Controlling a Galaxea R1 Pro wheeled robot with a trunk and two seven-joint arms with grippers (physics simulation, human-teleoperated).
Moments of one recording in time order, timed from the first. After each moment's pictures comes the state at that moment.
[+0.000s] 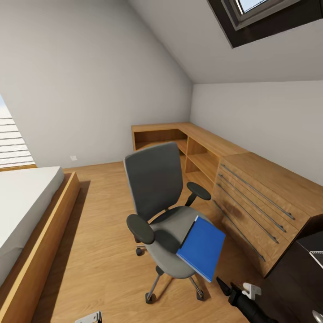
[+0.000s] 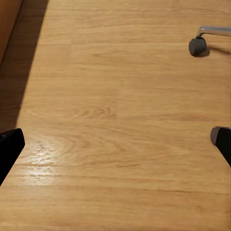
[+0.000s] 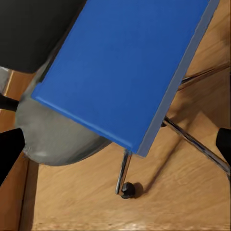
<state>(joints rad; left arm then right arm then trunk) -0.36 0.00 -0.50 -0.02 0.71 -0.60 0.17 -0.43 -0.25 0.58 -0.17 -1.23 -0.33 0.82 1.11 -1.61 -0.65</state>
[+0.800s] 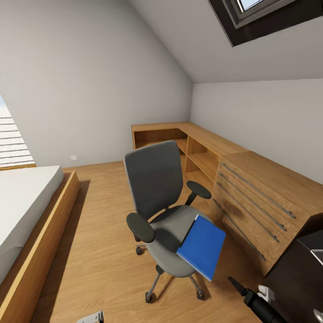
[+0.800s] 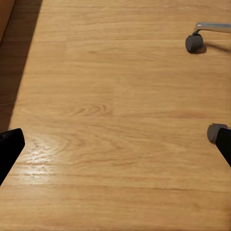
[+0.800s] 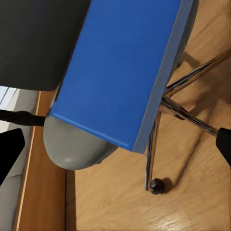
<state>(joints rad) -0.36 -0.01 -0.51 -0.02 0.71 -0.60 0.16 -0.43 -0.33 0.58 -0.13 -1.39 -0.12 1.02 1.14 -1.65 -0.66</state>
